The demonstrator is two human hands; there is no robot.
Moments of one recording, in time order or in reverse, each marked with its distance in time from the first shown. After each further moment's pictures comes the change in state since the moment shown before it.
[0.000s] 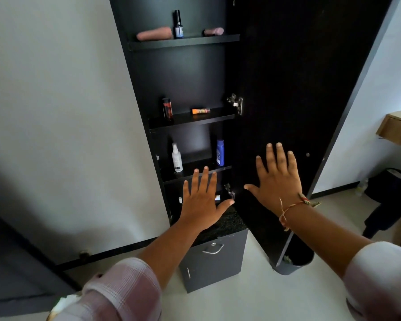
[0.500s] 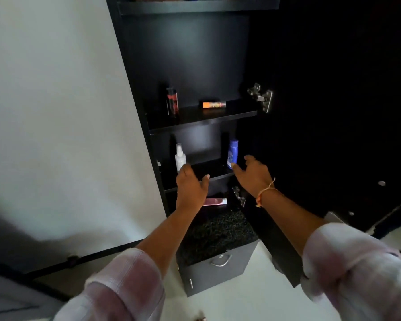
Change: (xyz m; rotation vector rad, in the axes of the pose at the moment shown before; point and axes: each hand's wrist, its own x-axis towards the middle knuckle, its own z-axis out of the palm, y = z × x) left_hand 0.115 -0.094 0.046 -0.616 0.132 -0.410; right_hand 0.146 -0.114 0.057 0.996 -0.186 0.297
